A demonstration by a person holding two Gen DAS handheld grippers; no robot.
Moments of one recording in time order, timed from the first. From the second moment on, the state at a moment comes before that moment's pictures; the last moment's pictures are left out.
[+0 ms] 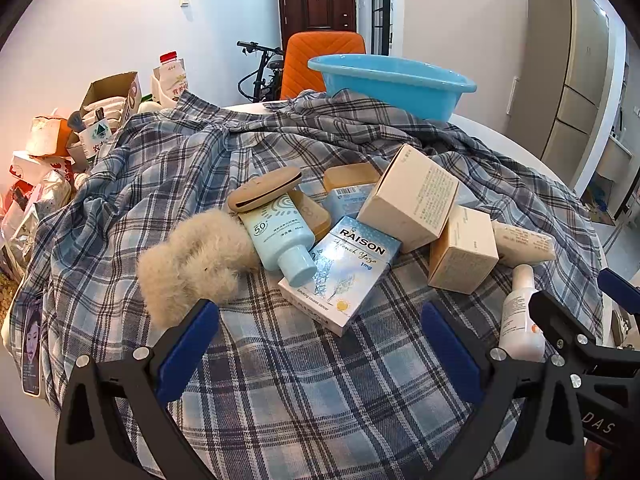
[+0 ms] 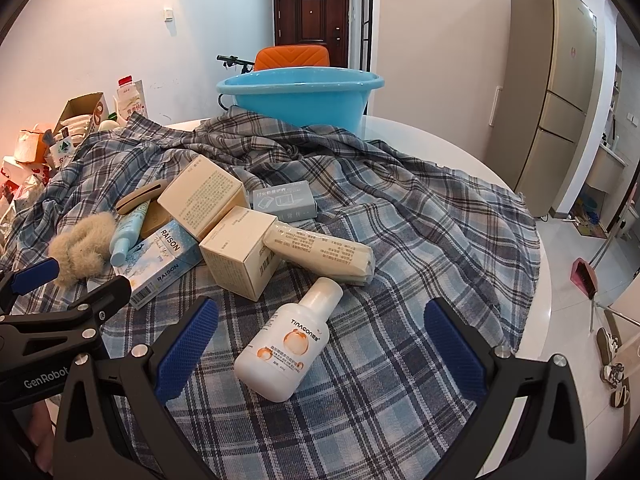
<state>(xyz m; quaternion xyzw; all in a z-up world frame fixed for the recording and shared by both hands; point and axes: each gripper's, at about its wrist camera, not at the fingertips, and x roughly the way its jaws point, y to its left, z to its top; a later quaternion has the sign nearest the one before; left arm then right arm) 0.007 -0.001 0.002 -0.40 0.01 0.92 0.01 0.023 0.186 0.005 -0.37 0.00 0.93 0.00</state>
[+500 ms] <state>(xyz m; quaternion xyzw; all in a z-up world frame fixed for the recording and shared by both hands) -0.021 0.002 0.011 -0.42 0.04 0.91 0.05 0.006 0.209 0.010 -0.38 -0.02 0.92 -0.07</state>
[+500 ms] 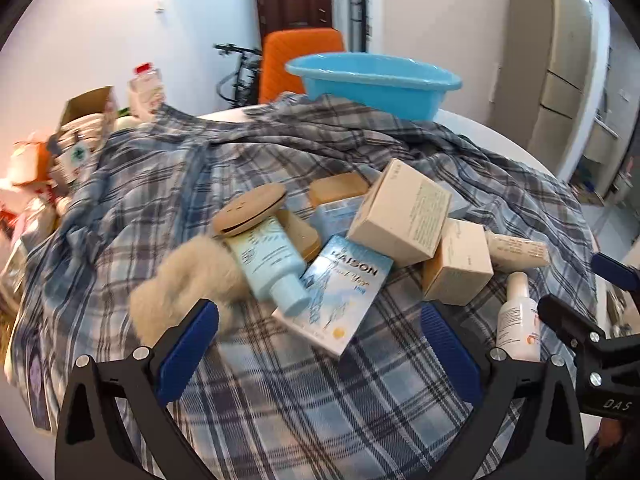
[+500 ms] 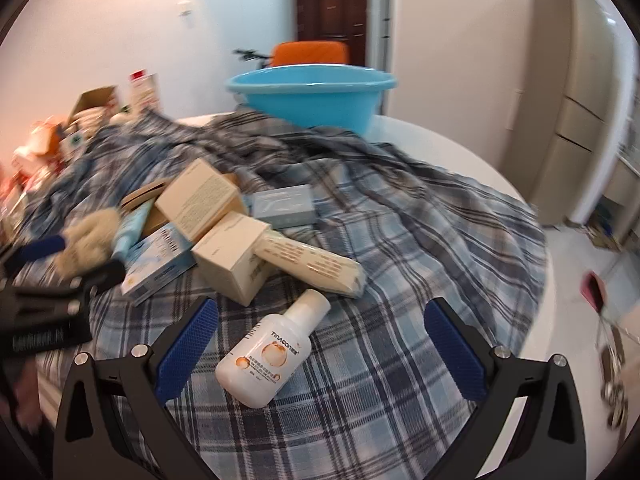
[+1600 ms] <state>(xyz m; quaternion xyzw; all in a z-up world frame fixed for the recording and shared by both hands) -0.050 0.024 0.001 -0.43 0.09 0.89 0.08 -0.062 0.206 -0.025 -0.46 -0.14 0.86 -0.17</state>
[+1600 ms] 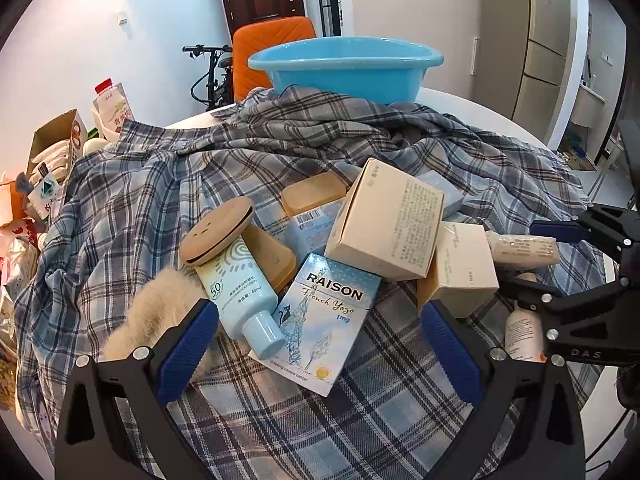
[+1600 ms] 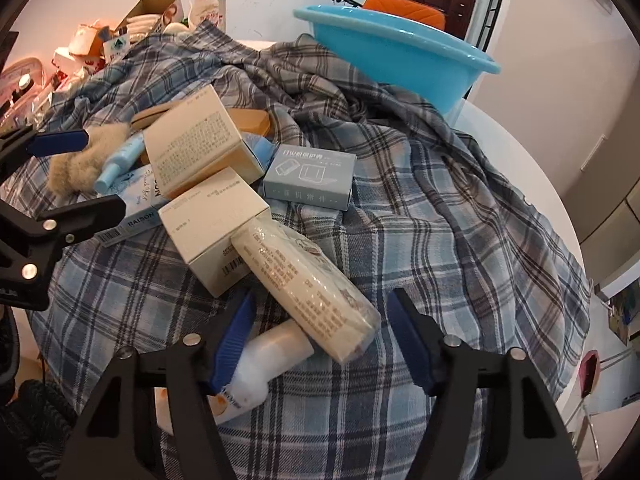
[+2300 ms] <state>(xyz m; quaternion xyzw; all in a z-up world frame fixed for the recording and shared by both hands) -0.057 0.038 -0.002 -0.43 0.10 0.89 0.09 -0.037 0.234 -0.009 -0.42 -0.03 0.89 -0.16</state>
